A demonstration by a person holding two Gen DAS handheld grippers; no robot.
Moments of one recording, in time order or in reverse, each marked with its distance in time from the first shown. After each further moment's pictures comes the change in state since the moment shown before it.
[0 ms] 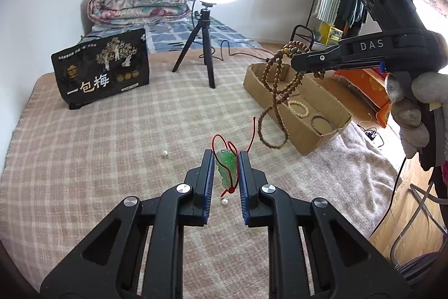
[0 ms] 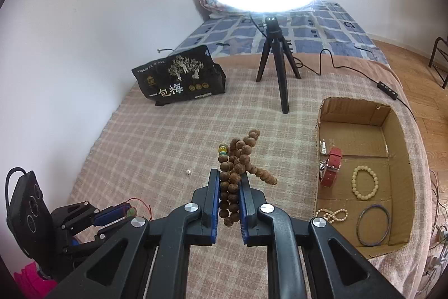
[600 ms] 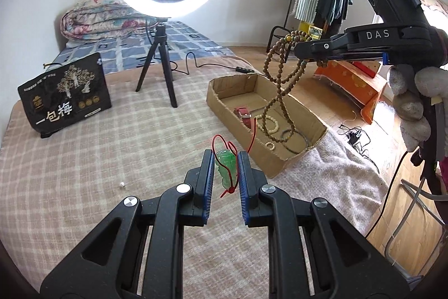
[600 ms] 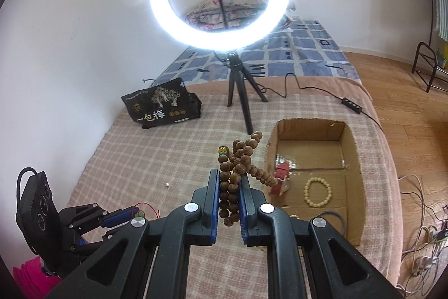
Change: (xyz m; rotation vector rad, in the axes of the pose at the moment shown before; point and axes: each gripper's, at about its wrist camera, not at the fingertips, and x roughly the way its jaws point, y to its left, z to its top) left arm 0.026 -0.058 0.036 0.066 -0.016 -0.083; right arm -0.064 -0.056 0.006 0.030 -0.095 -0.060
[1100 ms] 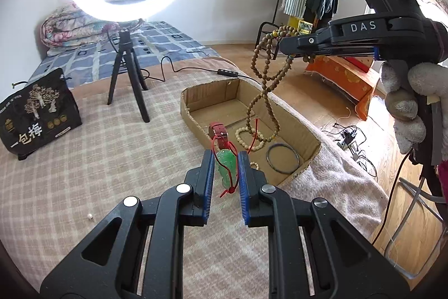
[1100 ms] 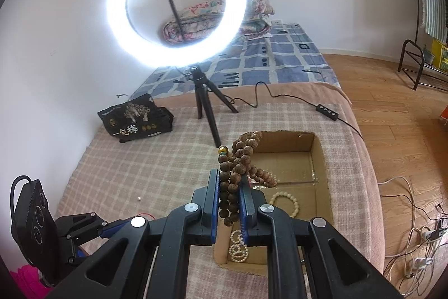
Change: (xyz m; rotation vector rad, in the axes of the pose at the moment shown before) left arm 0.060 -0.034 0.033 0.040 0.017 -0.041; right arm 0.005 -0.058 0.019 0.041 -0.033 -0.062
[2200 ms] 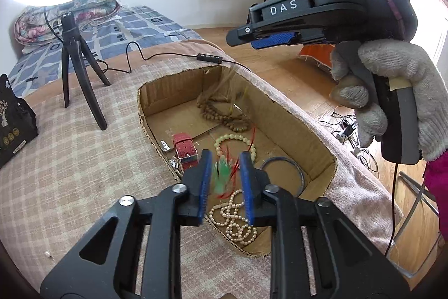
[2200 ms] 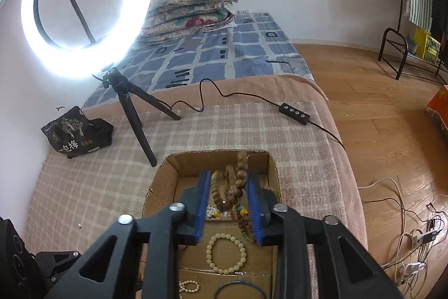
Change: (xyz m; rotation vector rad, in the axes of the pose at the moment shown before) left arm 0.103 -0.026 0.020 0.027 0.086 -0.053; right arm 0.090 -0.081 0.032 0.067 0.040 -0.116
